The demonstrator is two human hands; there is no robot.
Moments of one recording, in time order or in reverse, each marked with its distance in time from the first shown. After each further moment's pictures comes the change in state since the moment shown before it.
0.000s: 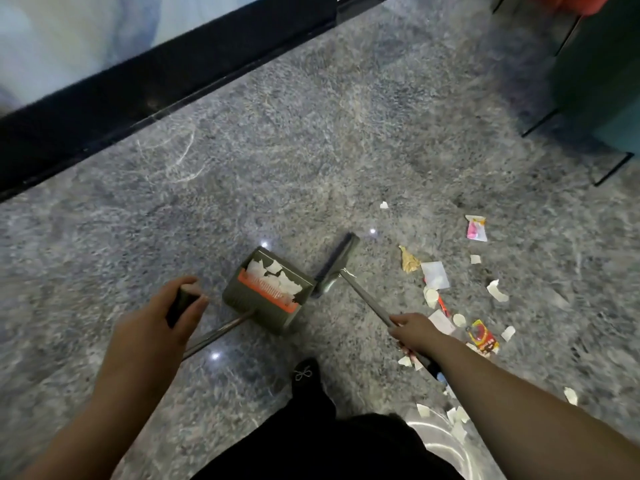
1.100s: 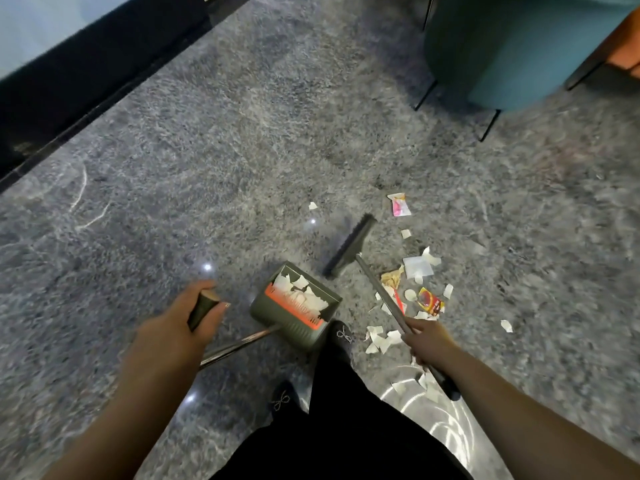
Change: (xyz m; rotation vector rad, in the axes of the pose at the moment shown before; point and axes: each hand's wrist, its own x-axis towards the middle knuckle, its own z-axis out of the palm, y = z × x) left_hand 0.085 0.097 0.063 0.034 -0.331 0.248; right_hand -0.028 0.071 -0.051 0.410 0.345 0.178
